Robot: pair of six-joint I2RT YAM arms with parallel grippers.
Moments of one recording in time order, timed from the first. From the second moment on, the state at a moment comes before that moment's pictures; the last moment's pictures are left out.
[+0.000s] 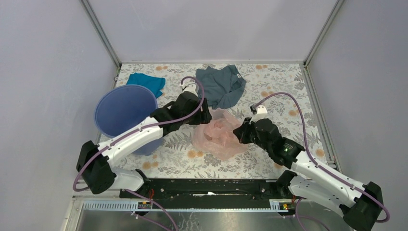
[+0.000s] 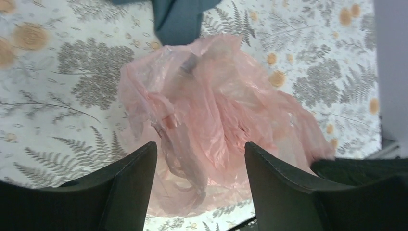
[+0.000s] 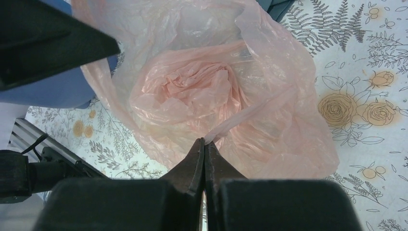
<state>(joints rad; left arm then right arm) -0.78 1.32 1.05 -0.41 -0.10 -0.71 0.79 0.83 0.59 -0.24 0.15 0.61</state>
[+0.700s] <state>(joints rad) -0.71 1.70 1.48 -0.47 0.03 -0.58 0.42 1.19 0.95 -0.52 0.13 0.60</state>
